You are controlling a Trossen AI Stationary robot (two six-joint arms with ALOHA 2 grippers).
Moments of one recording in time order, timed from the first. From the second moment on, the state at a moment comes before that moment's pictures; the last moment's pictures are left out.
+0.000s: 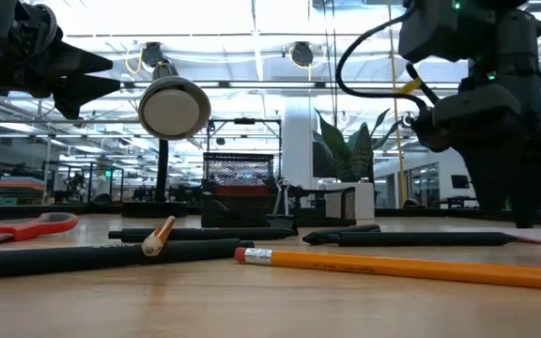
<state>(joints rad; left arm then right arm) -0.13 0.04 0.04 0.03 -0.29 -0.16 0.25 1.50 0.76 -0.70 -0.11 1.21</state>
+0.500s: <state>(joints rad) -0.13 0.04 0.04 0.03 -0.29 -0.16 0.26 1.50 0.74 -0.68 -0.05 1.16</state>
